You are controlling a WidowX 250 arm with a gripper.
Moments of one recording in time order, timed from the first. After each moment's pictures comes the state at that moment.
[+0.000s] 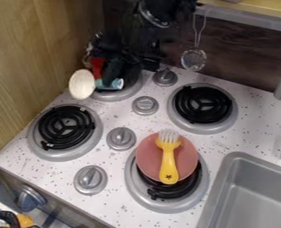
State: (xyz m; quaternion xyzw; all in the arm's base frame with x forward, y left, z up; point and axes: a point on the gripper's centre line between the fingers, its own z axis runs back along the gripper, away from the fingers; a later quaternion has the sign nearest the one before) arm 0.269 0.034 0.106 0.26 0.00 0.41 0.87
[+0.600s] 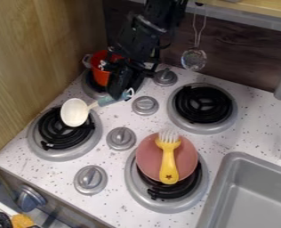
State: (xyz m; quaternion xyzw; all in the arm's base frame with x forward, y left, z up) arm 0.282 0.040 0.072 0.26 0.10 0.54 0.80
